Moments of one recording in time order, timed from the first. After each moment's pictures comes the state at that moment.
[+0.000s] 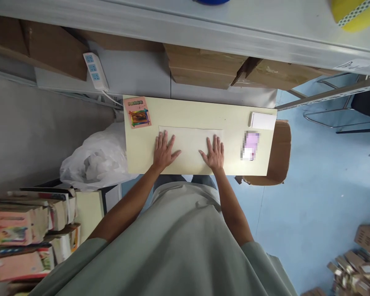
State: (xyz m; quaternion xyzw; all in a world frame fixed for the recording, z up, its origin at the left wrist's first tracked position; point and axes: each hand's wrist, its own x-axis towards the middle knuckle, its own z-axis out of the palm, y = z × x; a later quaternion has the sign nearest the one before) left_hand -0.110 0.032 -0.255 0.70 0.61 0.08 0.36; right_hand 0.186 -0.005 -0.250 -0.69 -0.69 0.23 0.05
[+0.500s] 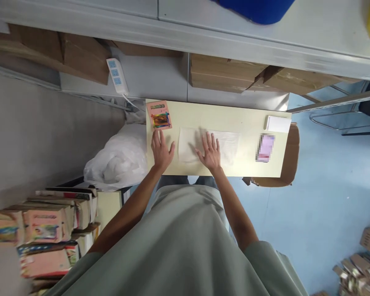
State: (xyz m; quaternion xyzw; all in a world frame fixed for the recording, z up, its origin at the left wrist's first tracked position) left_hand -0.182 0.051 -0.223 0.61 0.72 0.14 0.30; right_hand 0.083 0.029 -0.209 -0.64 -0.72 0.27 0.06
